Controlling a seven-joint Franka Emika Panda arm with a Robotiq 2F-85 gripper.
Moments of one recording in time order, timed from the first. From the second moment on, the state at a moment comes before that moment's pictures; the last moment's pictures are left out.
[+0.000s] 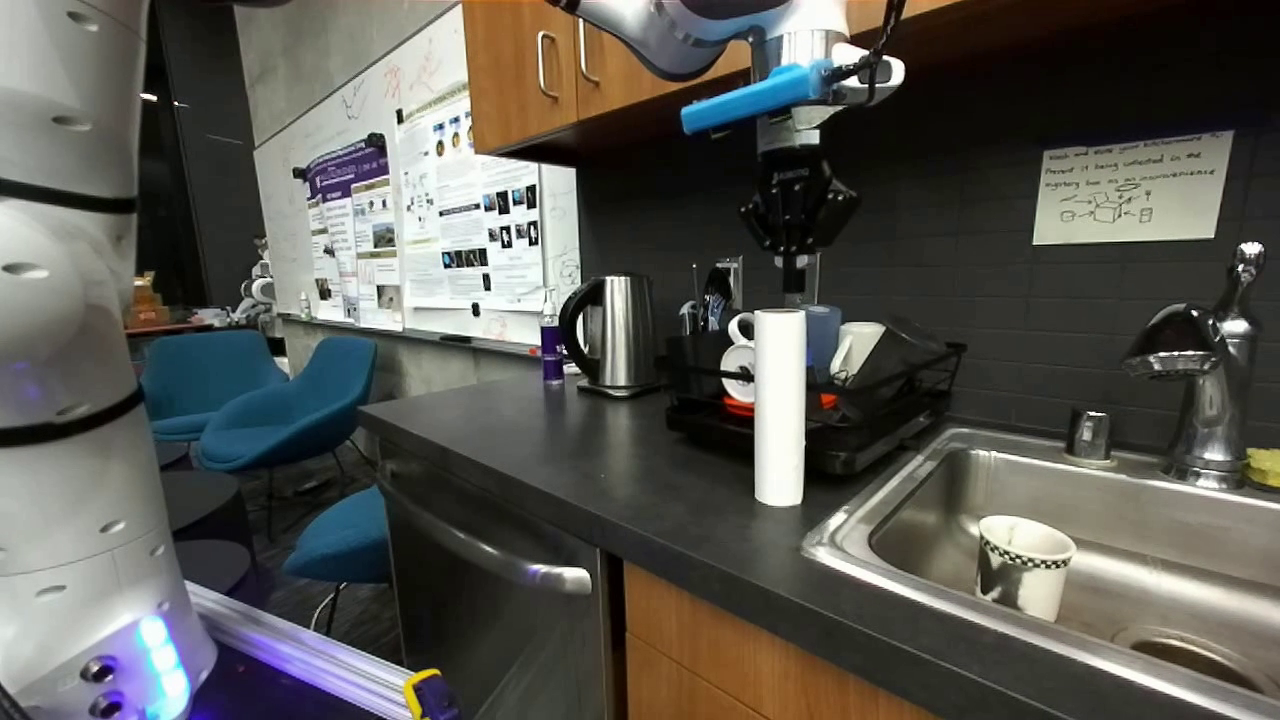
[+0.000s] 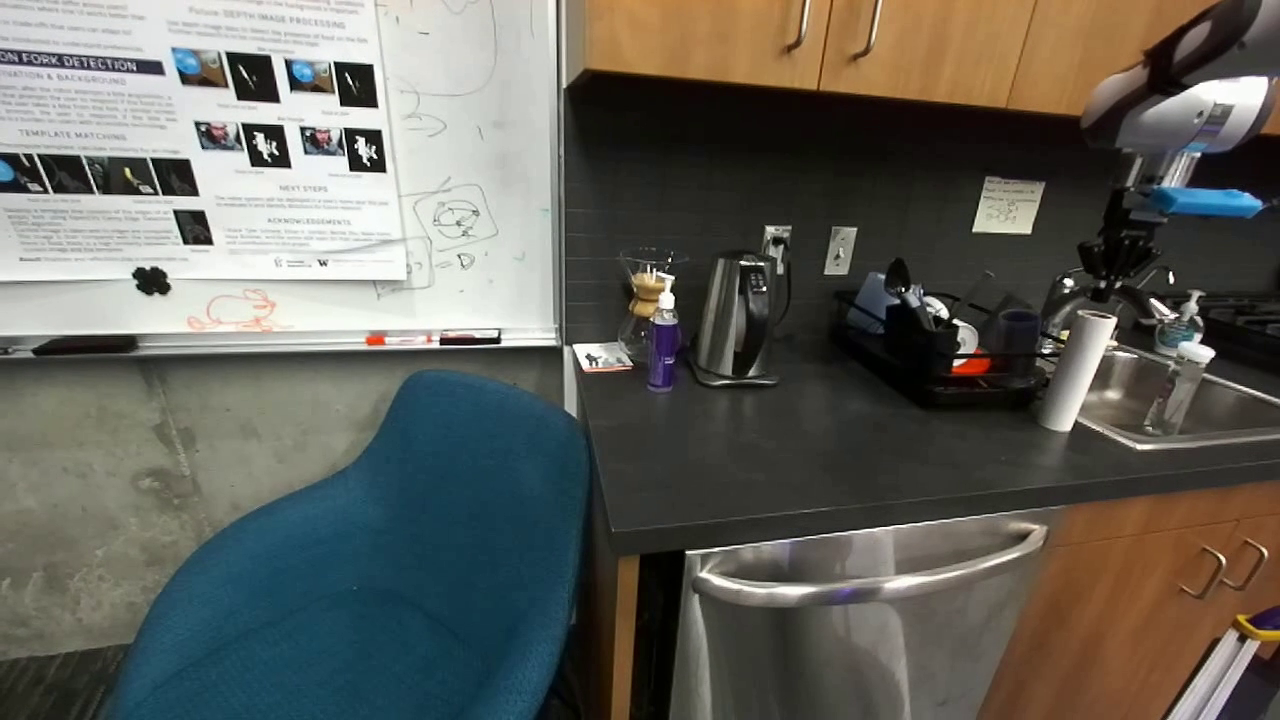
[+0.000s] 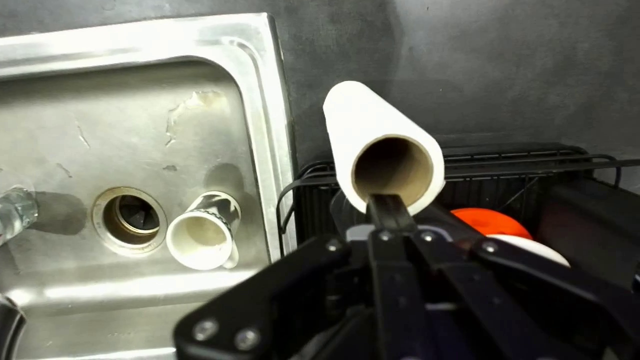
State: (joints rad) arm -0.50 0.20 -0.46 -1.69 0.10 1.91 -0.50
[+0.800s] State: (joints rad) arm -0.51 0.21 -0.44 -1.69 0.10 1.88 -0.50
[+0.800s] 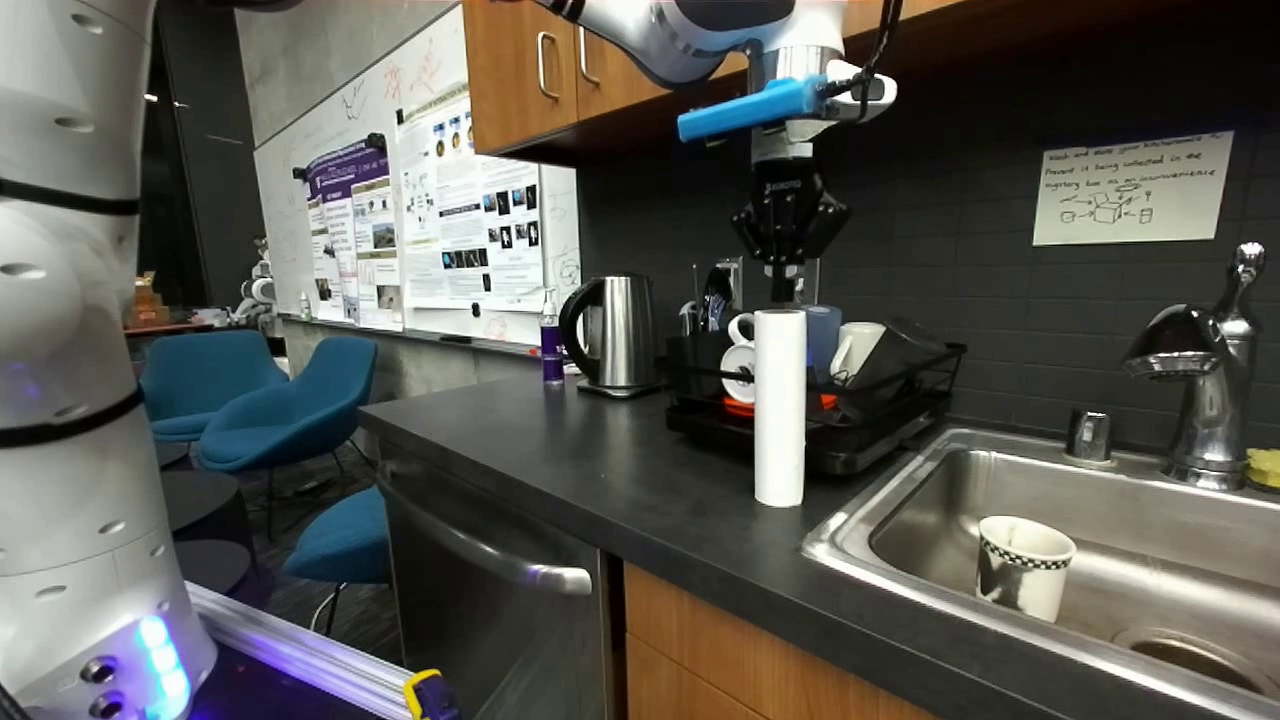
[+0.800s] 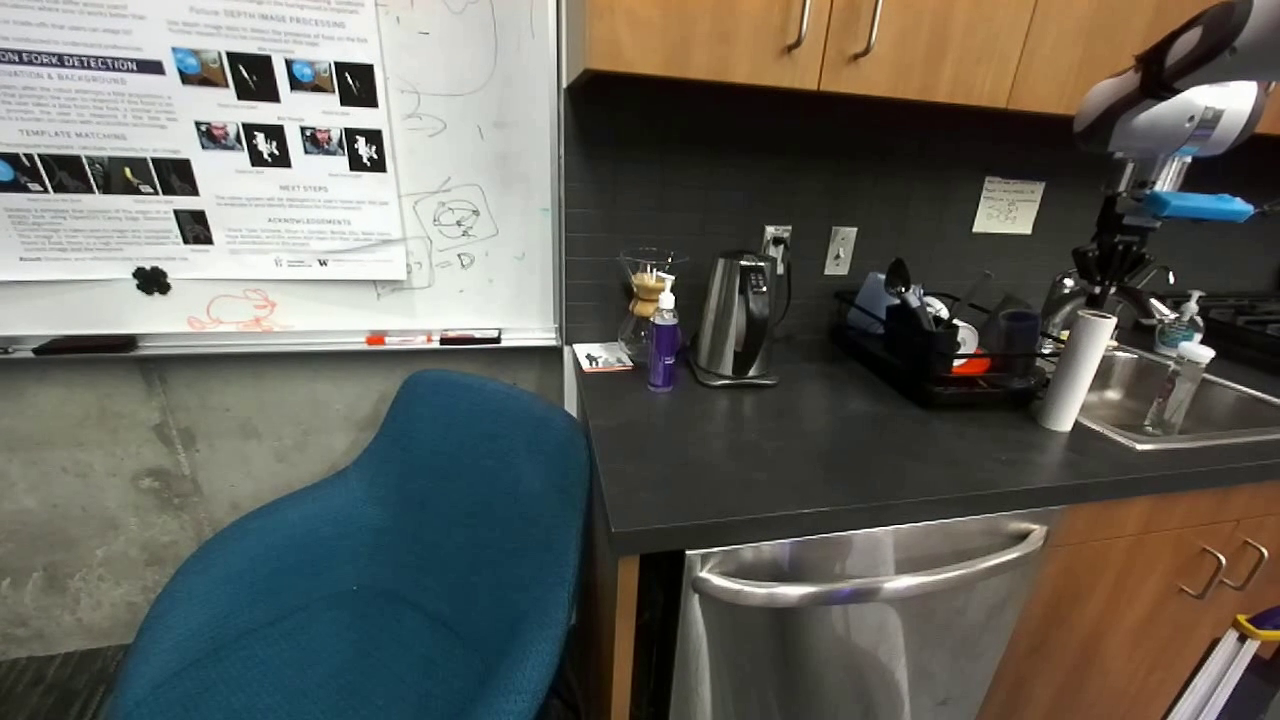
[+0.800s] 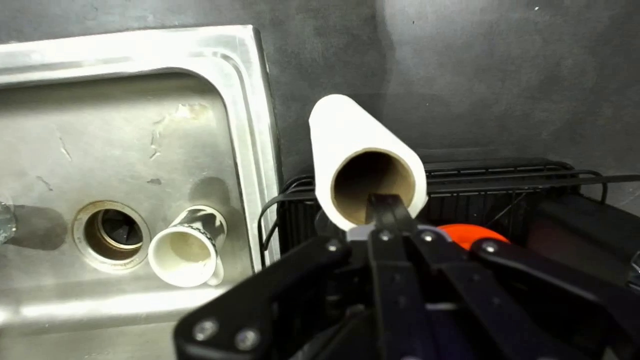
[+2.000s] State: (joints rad) arm -0.52 0.21 -0.44 -1.71 0.09 1.85 -0.50
